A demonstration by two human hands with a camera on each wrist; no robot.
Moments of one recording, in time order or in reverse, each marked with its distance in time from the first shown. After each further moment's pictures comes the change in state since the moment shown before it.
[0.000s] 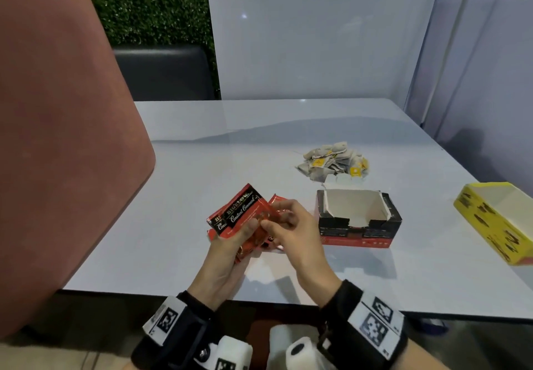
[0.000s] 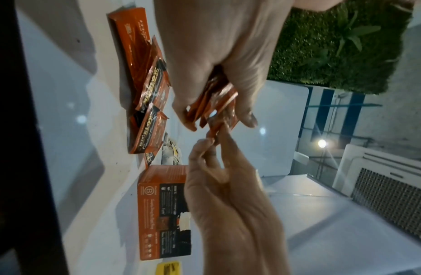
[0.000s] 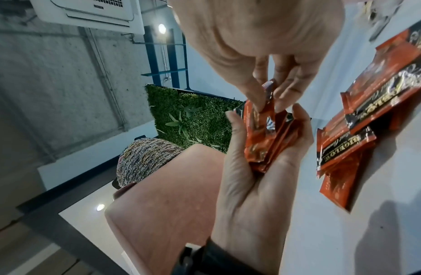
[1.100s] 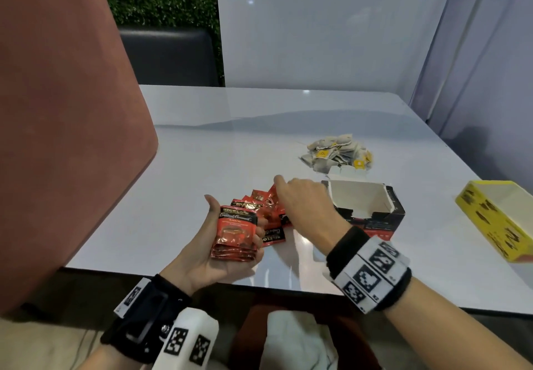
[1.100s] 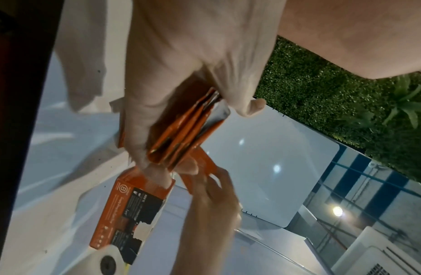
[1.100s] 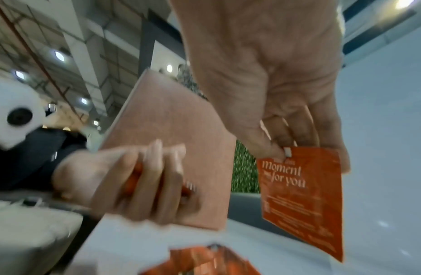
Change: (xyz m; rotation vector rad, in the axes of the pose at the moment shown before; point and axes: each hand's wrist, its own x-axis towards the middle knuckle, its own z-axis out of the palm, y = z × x) left_hand -0.004 0.024 -0.027 -0.441 -0.155 -0.707; right_hand 0.020 -0.055 -0.005 -1.626 -0.244 -0.511
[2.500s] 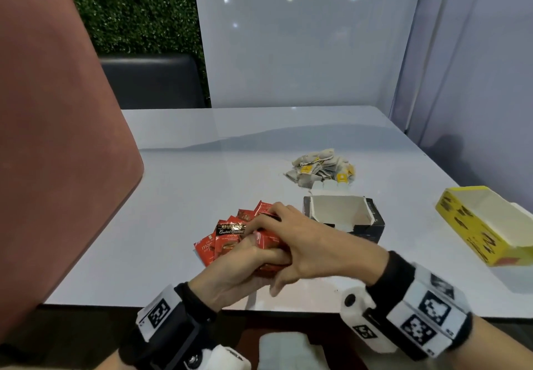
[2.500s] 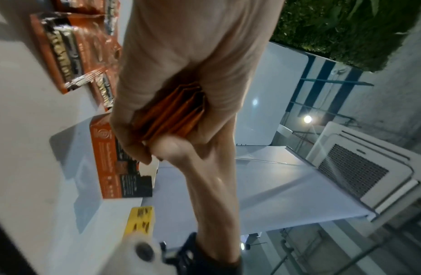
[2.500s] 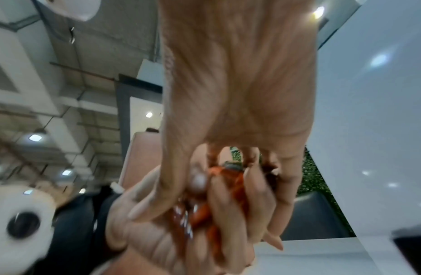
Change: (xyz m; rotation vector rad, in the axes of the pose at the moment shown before) left_hand 0.014 -0.038 0.074 0.810 0.009 0.240; right_hand -0.040 0.038 -0.003 0.566 -0.192 -0.335
